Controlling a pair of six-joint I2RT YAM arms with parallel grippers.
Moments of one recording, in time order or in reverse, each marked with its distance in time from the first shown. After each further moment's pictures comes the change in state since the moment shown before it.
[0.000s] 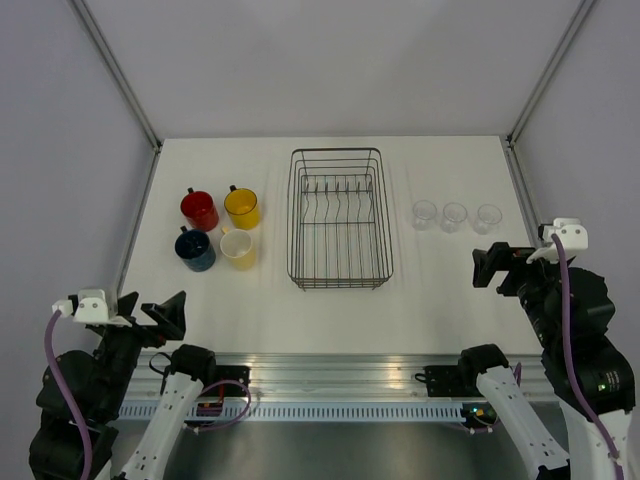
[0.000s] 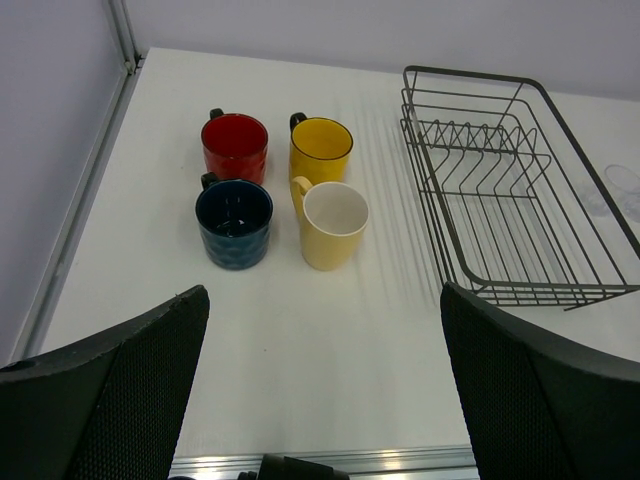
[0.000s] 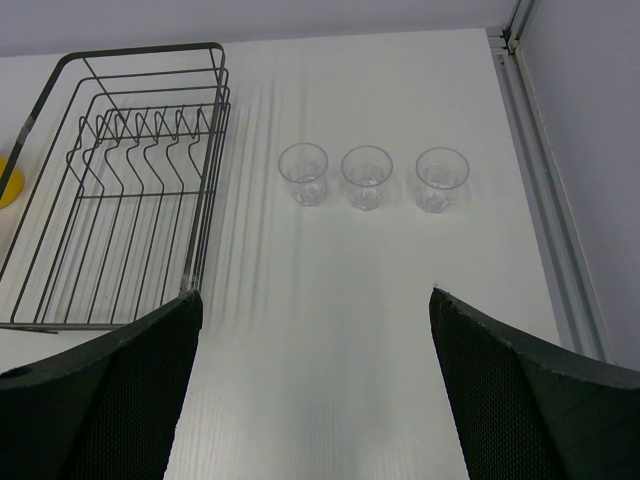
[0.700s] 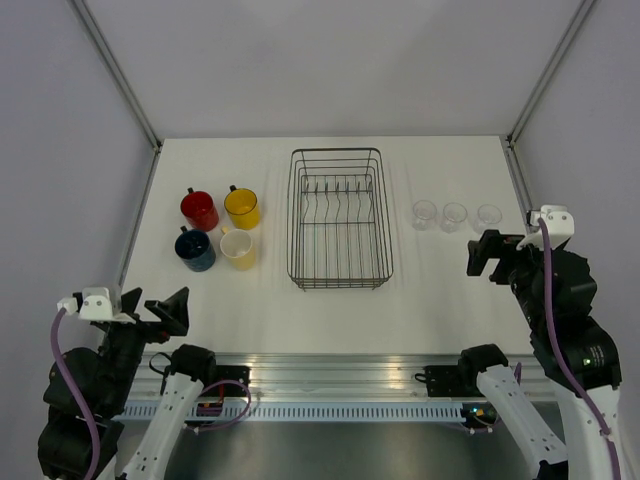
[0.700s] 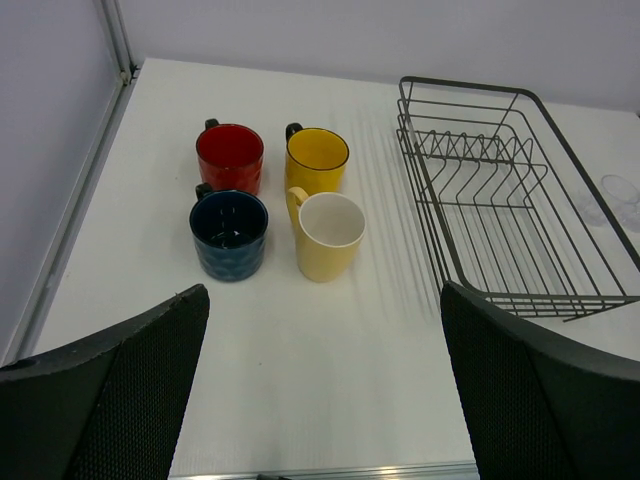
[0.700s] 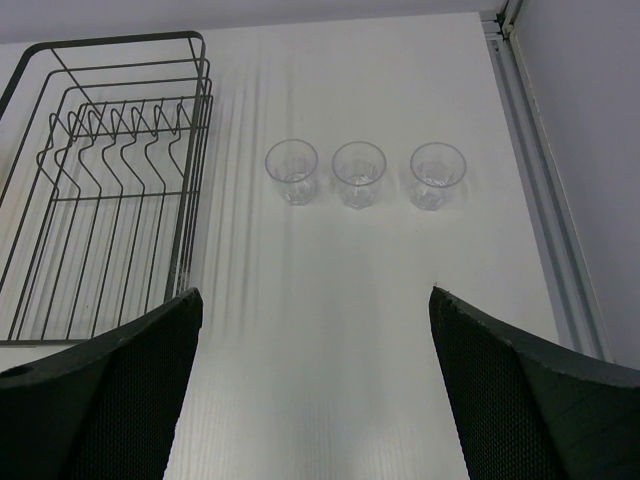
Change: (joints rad) left arm 0.000 -0.025 -0.060 0.057 0.004 0.000; right arm 0.000 0.056 -0.055 0.072 0.032 0.000
